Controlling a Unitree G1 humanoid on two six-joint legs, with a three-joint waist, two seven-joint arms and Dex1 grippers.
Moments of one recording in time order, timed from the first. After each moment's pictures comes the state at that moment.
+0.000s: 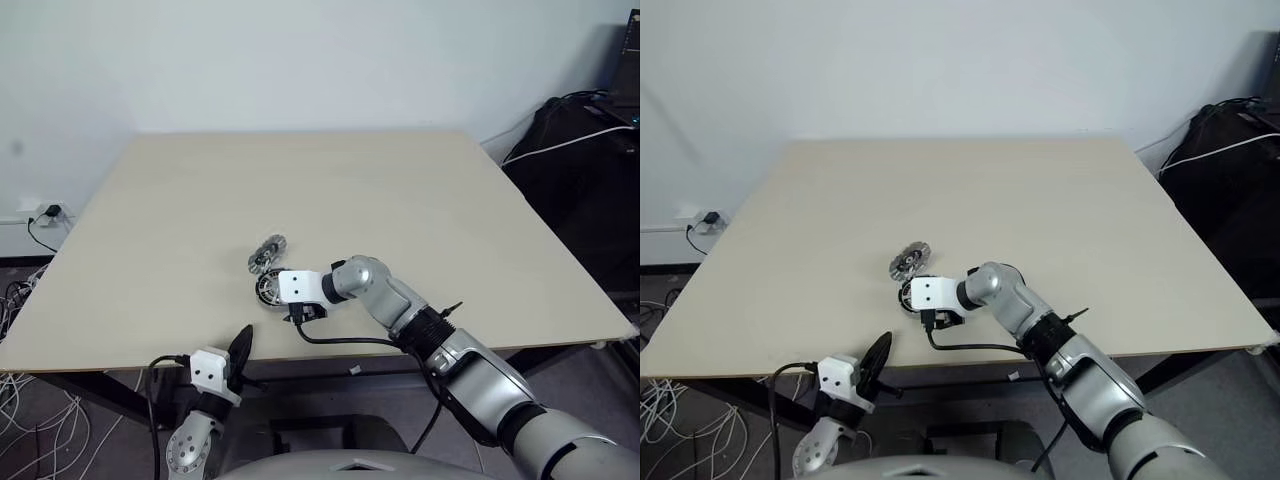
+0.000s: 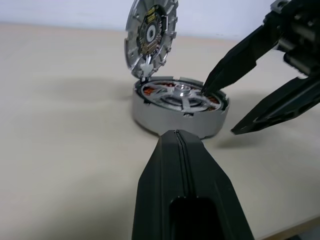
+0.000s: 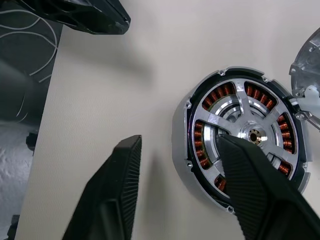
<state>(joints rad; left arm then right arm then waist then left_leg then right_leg) 0.39 0.06 -0.07 0.27 -0.17 -0.61 -0.41 -0.65 -0.21 0.65 0.43 -0.26 0.17 1.00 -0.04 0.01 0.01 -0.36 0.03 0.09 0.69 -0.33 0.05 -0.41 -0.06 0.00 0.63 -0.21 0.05</state>
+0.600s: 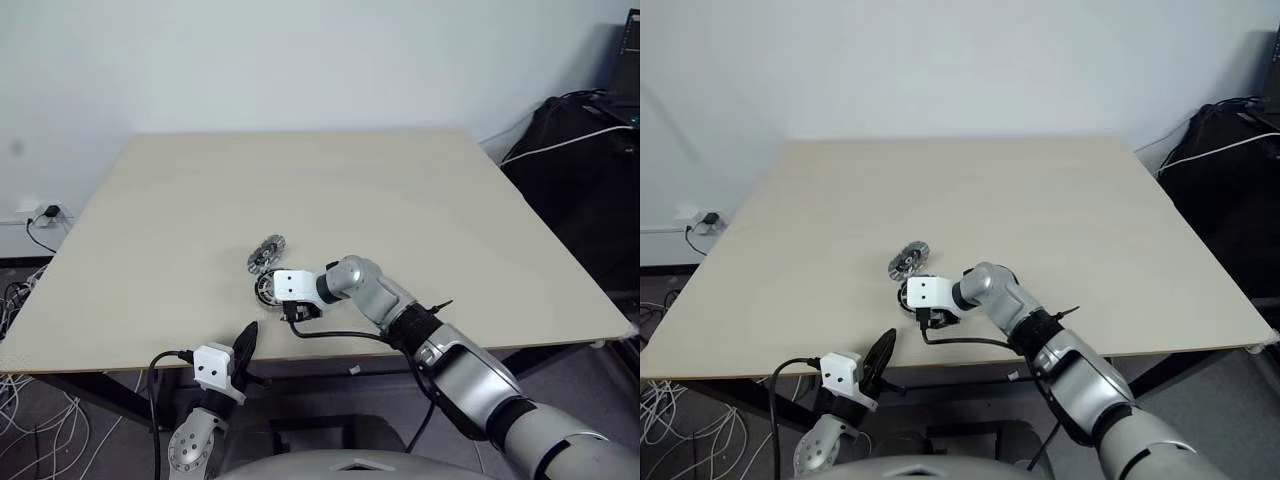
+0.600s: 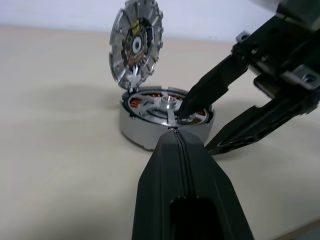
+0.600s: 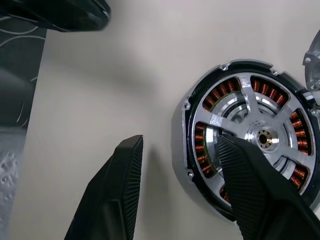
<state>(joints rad) 0.42 0.06 -0.10 0.15 -0.16 -0.53 -0.39 -0.70 -0.14 0.64 0.58 -0.27 0.16 0.98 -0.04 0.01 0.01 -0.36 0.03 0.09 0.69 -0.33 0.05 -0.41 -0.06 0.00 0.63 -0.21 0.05</state>
